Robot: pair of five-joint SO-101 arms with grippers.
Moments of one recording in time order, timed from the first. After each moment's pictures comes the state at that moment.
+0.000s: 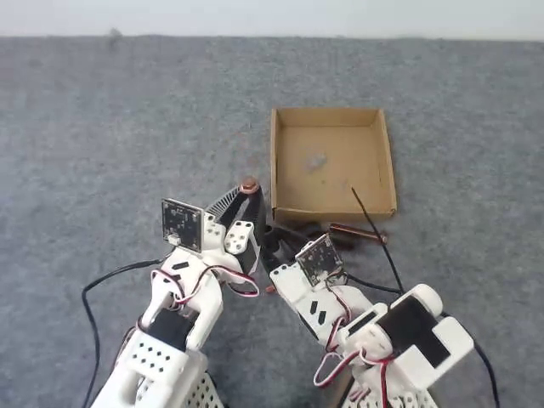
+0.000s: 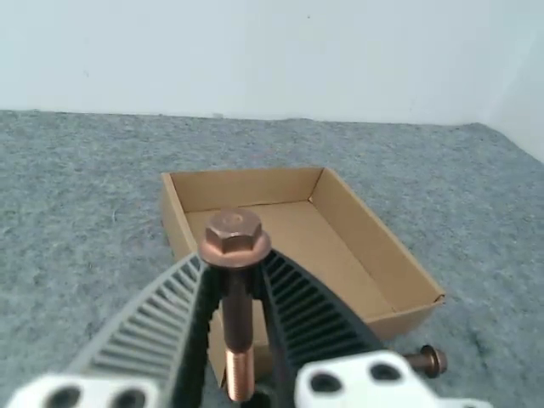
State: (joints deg) left arm 19.2 -80.0 97.2 8.2 18.3; right arm -41.3 1.1 92.9 -68.2 1.0
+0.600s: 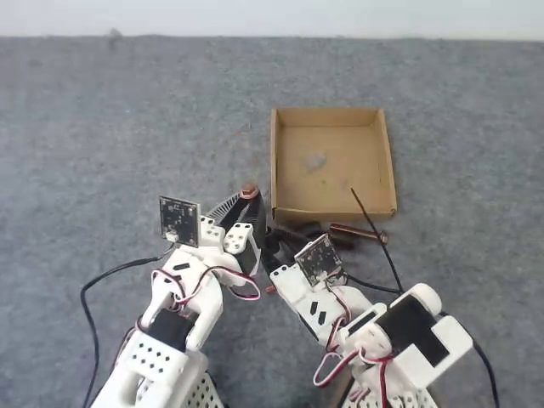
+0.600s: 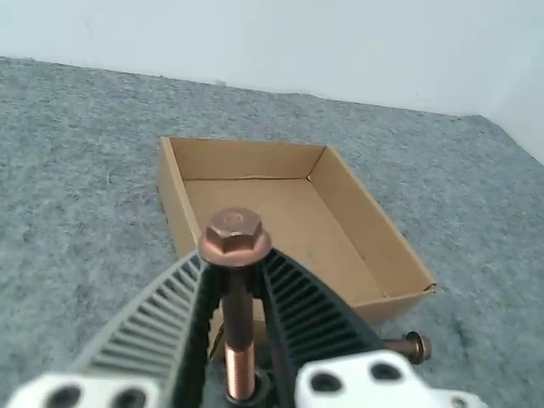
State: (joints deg) left arm 19.4 -80.2 97.2 12.6 23.4; right arm -41.3 1.2 93.0 -68.2 1.2
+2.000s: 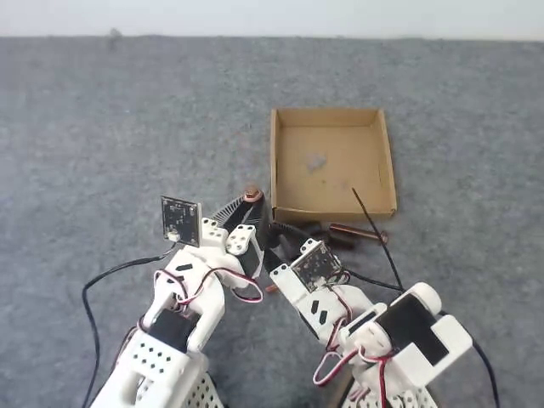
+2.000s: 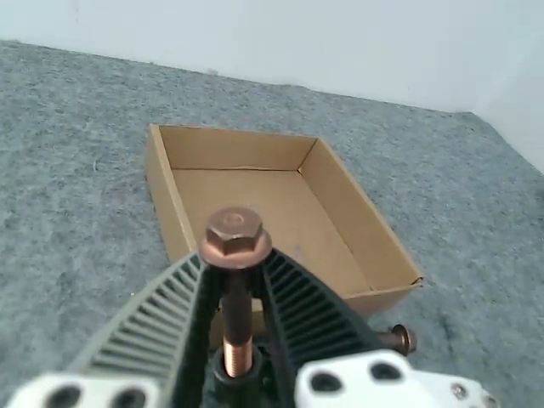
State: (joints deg) left arm 20.7 -80.3 97.0 12.9 25.5; right arm -41.1 1.9 93.2 -72.2 7.4
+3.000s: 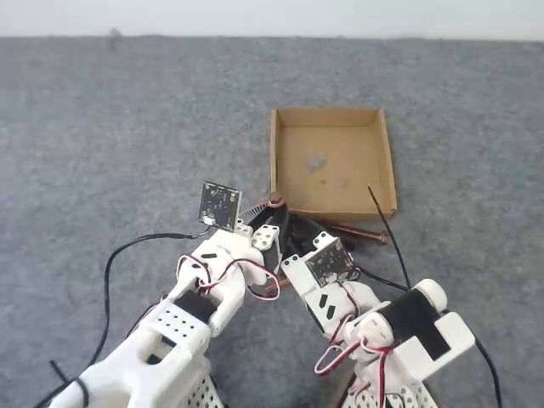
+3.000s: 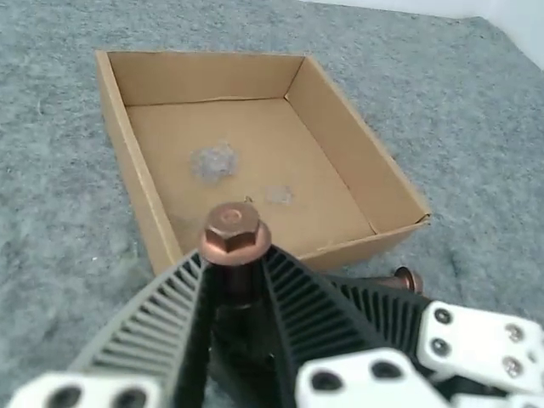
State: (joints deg) left arm 24.9 -46.5 90.6 -4.7 23.6; right arm -36.1 2.0 93.9 -77.0 7.5
